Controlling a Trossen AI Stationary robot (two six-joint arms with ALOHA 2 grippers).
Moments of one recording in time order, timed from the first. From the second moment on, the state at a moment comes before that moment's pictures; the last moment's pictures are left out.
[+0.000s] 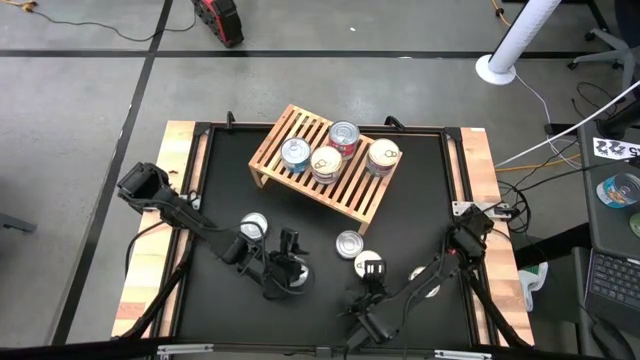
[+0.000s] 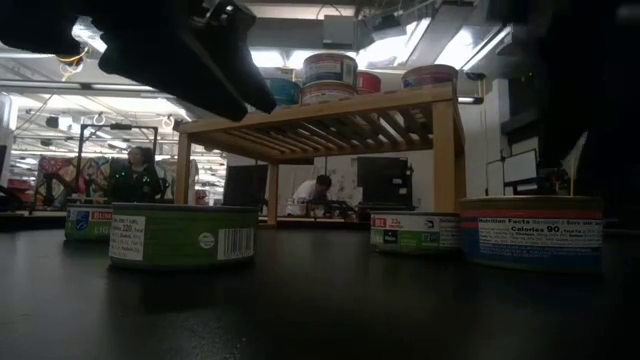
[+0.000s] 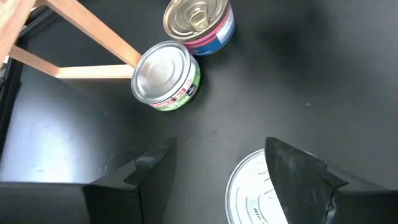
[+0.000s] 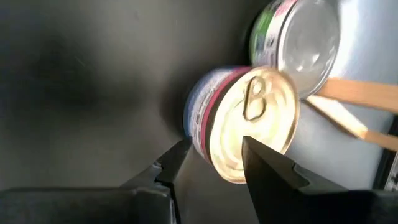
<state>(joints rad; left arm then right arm) -0.53 1.66 1.02 -0.24 -0.53 0.02 0.70 2.29 1.94 -1.51 0.41 0.75</state>
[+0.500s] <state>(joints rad) -0.53 1.66 1.02 -0.24 -0.53 0.01 0.67 2.29 1.81 -1.39 0.37 0.68</state>
